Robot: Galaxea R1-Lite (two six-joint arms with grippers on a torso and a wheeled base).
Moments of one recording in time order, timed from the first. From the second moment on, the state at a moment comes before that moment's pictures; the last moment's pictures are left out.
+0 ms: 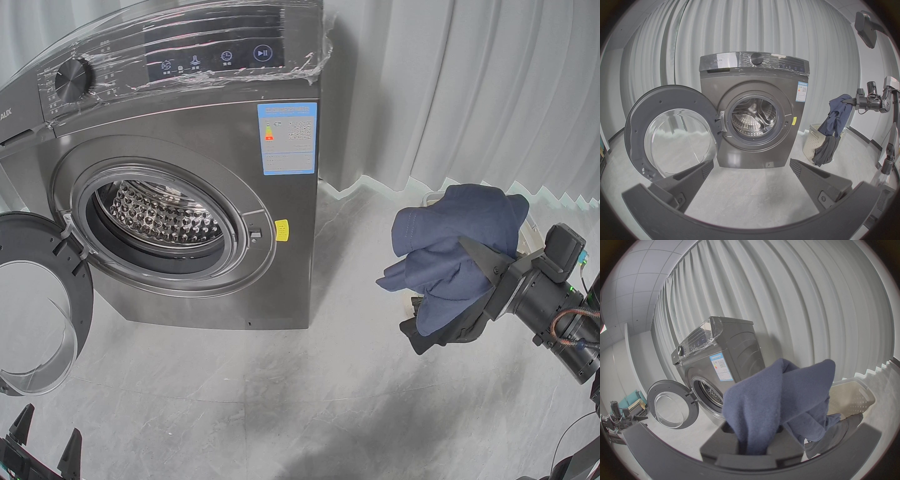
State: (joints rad) left arm 0.00 0.02 -0.02 0.00 -0.01 -0.02; right arm 0.71 1.36 -0.44 -1.07 -0.24 0.11
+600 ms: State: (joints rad) left arm 0.00 0.02 -0.02 0.00 -0.01 -0.02; right arm 0.71 1.37 -0.45 -1.07 -0.23 0.11
